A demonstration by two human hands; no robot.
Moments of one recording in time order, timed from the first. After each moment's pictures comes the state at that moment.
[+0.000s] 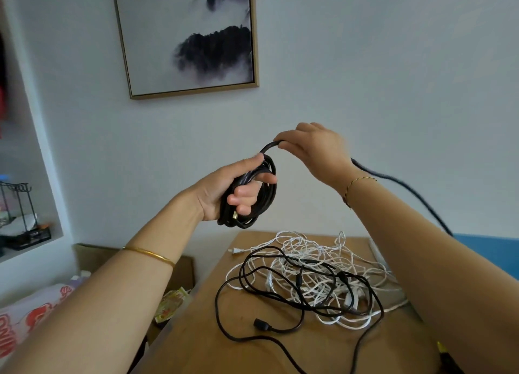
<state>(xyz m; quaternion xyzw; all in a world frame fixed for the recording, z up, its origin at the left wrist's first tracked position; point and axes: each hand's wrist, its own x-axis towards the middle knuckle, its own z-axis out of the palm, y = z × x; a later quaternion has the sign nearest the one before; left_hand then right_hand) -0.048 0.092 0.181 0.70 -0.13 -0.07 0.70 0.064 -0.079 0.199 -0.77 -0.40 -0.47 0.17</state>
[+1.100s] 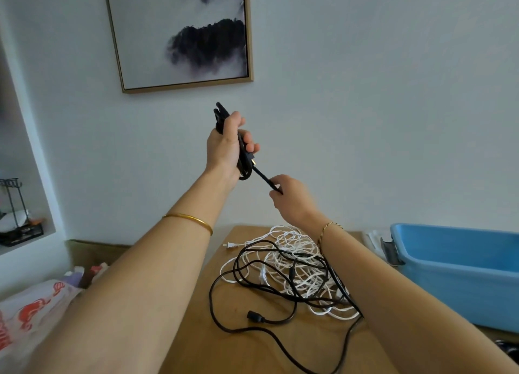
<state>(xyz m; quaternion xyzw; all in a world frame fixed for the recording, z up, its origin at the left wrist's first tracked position) -0.006 0.061 0.202 0.54 -0.06 0.35 0.76 0.043 -0.045 0.124 -0.87 -0.28 -0.16 0.38</state>
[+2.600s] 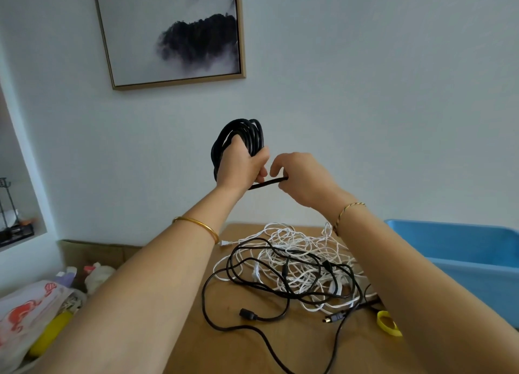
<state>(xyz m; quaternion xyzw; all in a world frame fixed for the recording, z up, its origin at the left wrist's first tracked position) 0.016 0.051 0.169 0.80 -0.02 0.41 0.44 0.024 -0.084 0.166 -0.89 -0.33 -0.24 0.23</state>
